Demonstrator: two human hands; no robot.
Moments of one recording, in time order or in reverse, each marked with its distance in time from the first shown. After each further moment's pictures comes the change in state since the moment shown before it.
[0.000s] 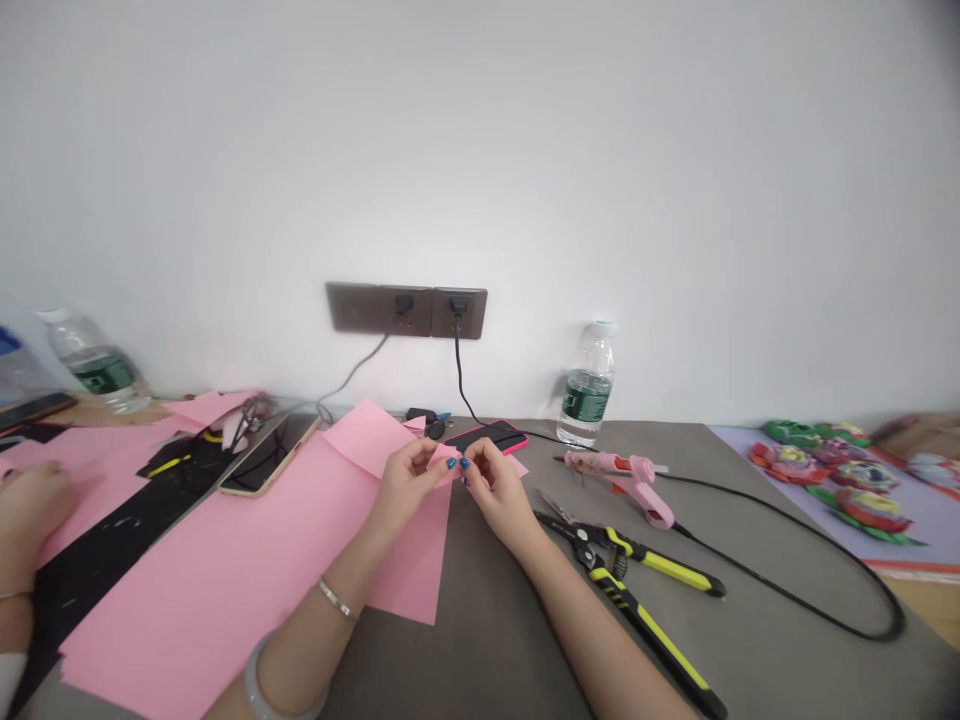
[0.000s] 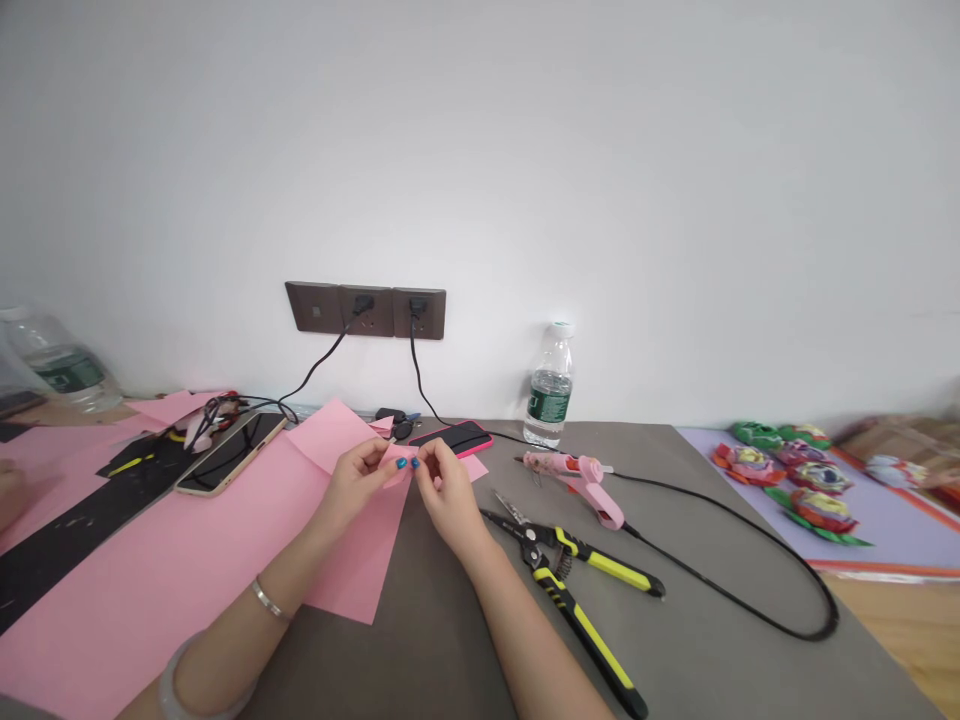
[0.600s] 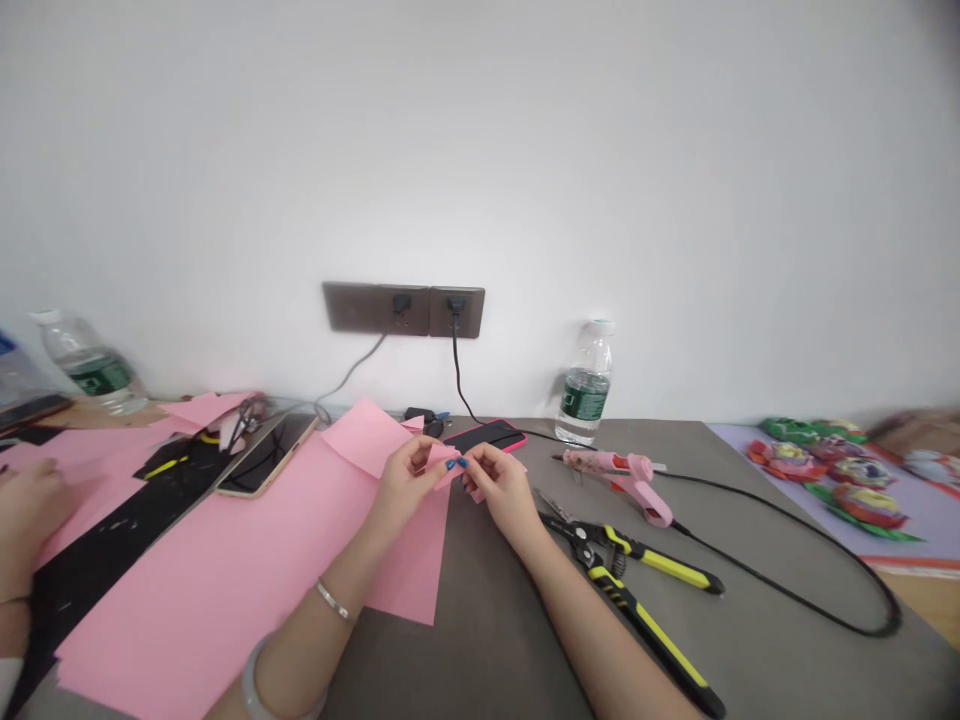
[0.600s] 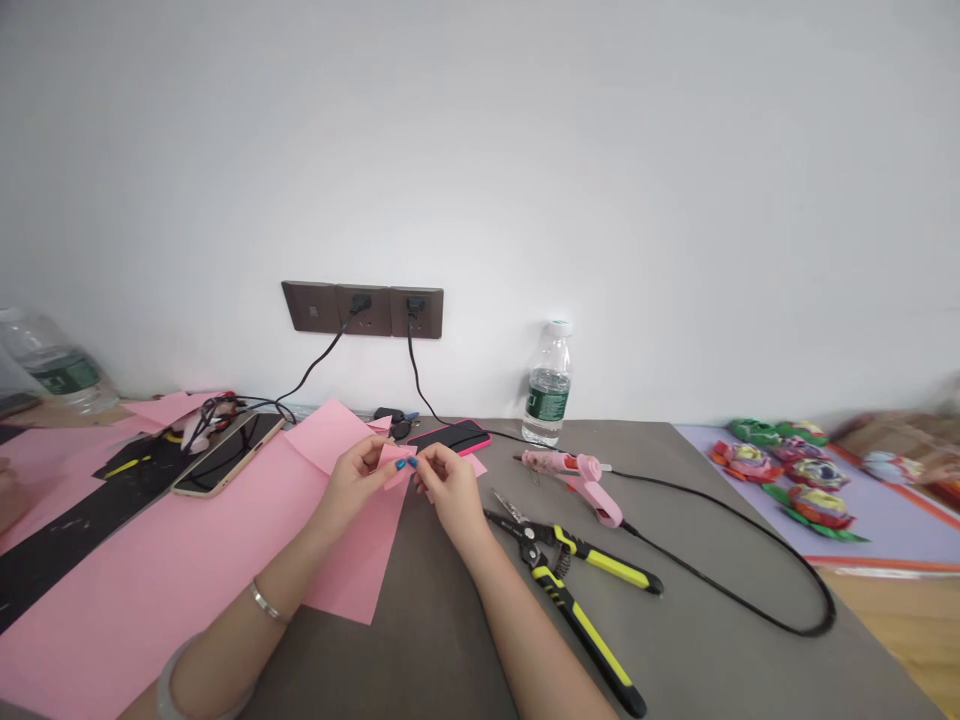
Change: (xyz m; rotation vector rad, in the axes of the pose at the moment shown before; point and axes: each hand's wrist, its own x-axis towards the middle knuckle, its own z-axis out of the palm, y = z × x) left_hand 0.001 -0.011 -0.005 0.069 -0.043 0.040; right_hand 0.003 0.004 -0.002 0.206 0.022 0.242
